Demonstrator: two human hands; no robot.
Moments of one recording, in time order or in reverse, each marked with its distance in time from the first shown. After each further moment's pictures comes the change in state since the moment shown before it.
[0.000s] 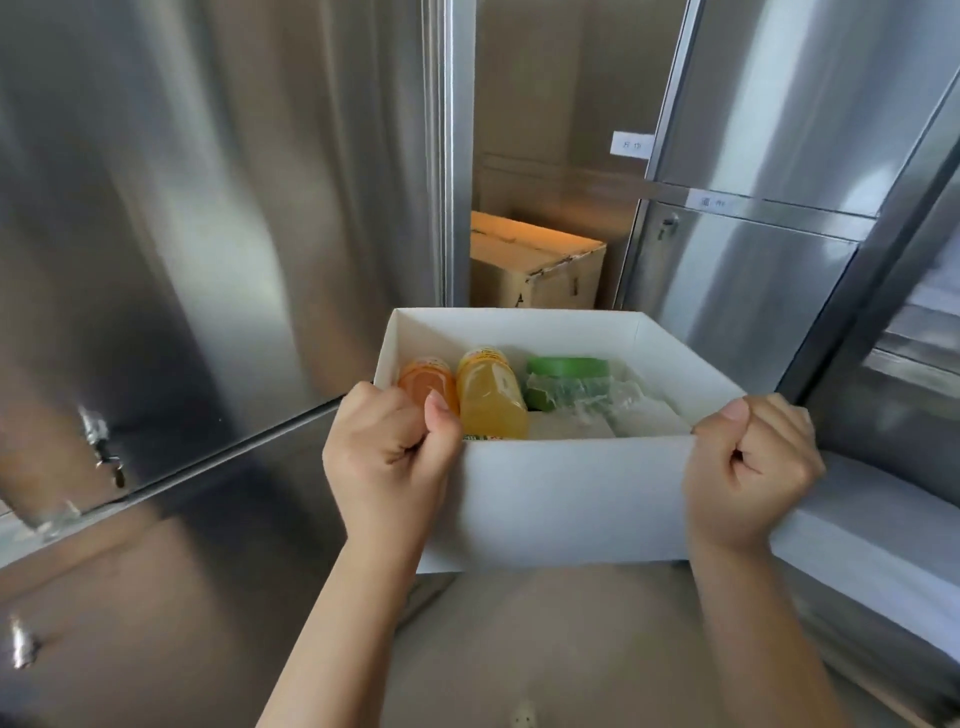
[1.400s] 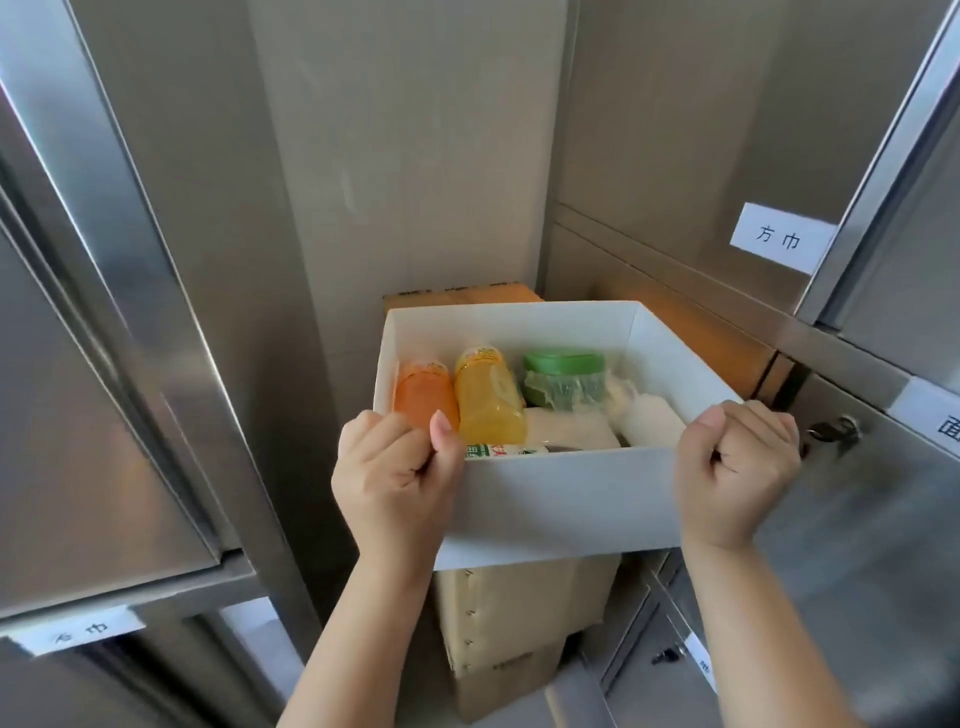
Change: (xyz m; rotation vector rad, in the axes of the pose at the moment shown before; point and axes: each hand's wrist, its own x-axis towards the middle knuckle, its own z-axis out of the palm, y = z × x) left_hand 0.124 -0.145 0.537 0.466 0.297 0.002; right_hand 0.102 0.474 0.438 0.344 -0.084 -0.049
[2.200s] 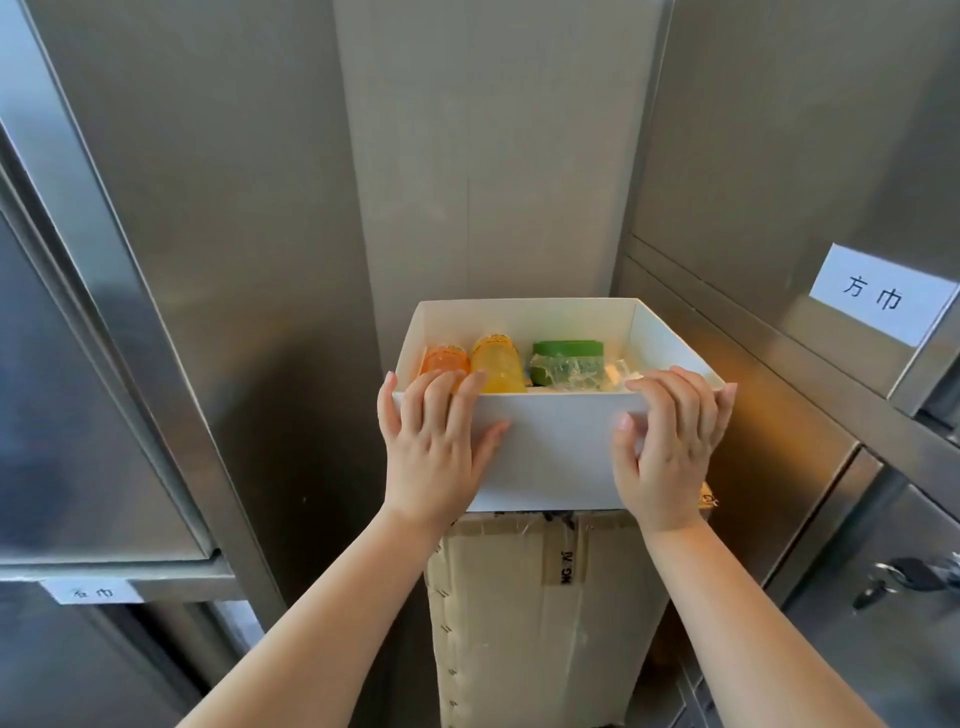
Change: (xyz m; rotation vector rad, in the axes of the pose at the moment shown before) left_hand -0.016 -0.037 0.105 0.667 -0.333 0.211; right_hand -0.023 0.084 0.123 0.177 -0.216 -0.078
